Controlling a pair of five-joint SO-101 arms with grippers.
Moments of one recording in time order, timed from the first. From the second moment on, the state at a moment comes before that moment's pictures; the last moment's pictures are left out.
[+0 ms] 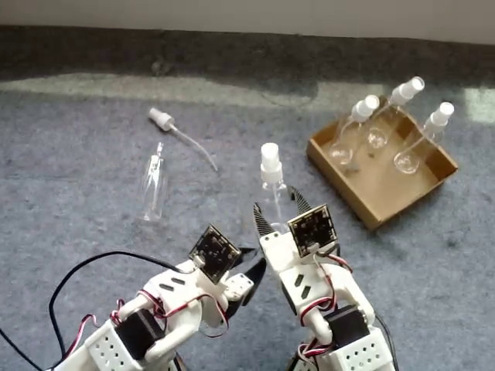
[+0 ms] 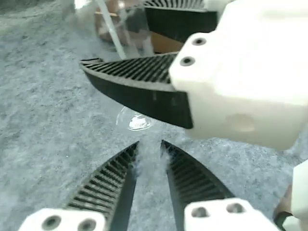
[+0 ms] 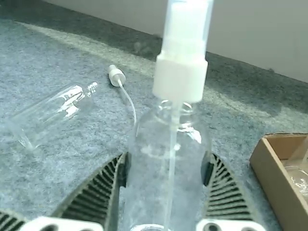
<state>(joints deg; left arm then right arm) 44.5 -104.1 95.9 46.2 13.7 -28.1 -103.8 95.7 31.5 6.9</state>
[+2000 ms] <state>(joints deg) 42.2 -104.0 96.0 39.9 20.5 -35.3 -104.4 94.5 20.9 6.8</state>
